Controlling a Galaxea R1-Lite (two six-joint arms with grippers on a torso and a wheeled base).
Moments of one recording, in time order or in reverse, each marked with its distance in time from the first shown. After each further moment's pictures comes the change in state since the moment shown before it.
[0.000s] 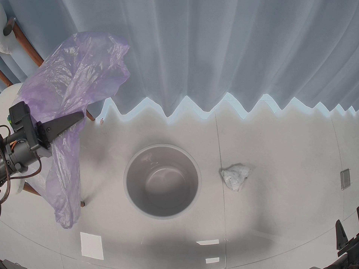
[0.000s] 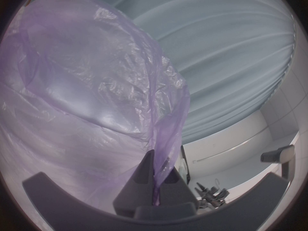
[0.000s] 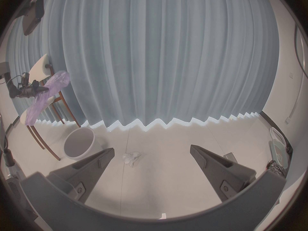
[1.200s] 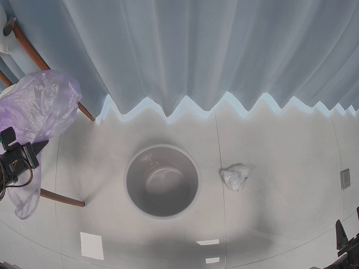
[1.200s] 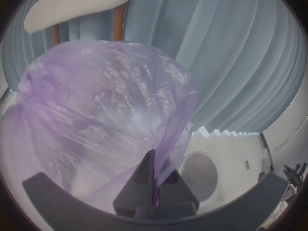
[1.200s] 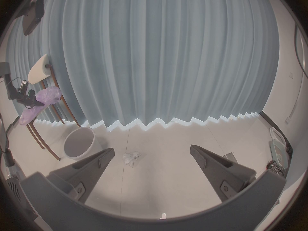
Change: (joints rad) left arm 0.341 0.000 0.053 0.276 0.320 0.603; right arm 0.000 0.000 0.000 0.000 0.000 0.000
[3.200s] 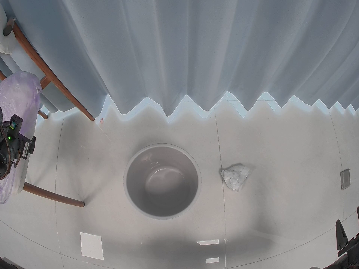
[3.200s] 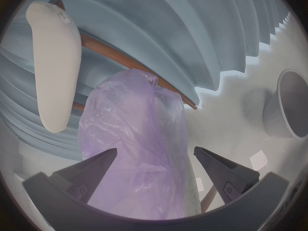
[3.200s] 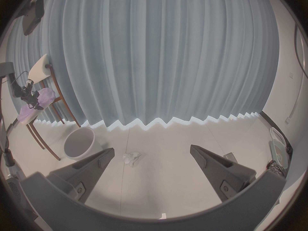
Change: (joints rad) left arm -0.046 0.123 -0.169 0.050 0.770 0.858; right arm 0.000 0.000 0.000 0.000 0.000 0.000
